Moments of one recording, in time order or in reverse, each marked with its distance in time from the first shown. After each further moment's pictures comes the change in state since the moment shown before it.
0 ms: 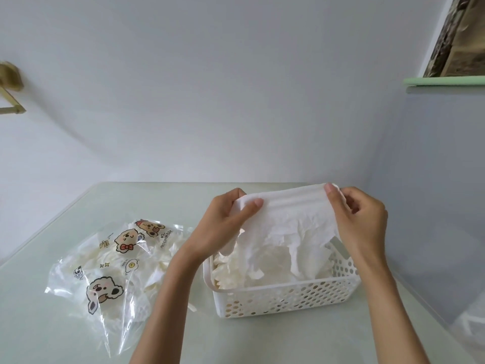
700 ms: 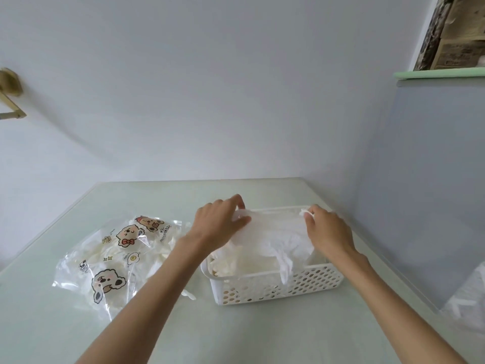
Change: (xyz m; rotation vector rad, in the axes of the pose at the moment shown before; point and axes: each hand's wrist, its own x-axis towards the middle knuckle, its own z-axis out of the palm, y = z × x) left_hand 0.014 -0.024 0.004 1.032 -0.024 -0.020; right_hand -0.006 0.041 0.012 -0.844 -0.466 0.037
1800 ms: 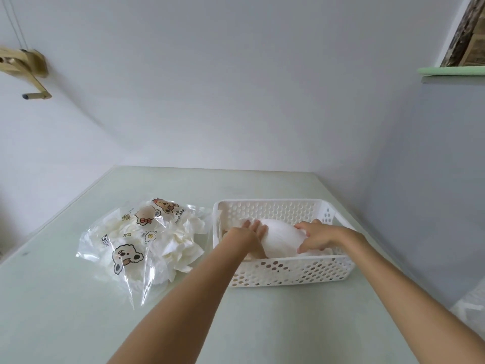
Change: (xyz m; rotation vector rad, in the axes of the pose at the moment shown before) left_hand 0.002 0.018 0.051 0.230 -0.827 -0.016; right_hand 0.030 0.005 0.029 -0.009 -0.855 -0.038
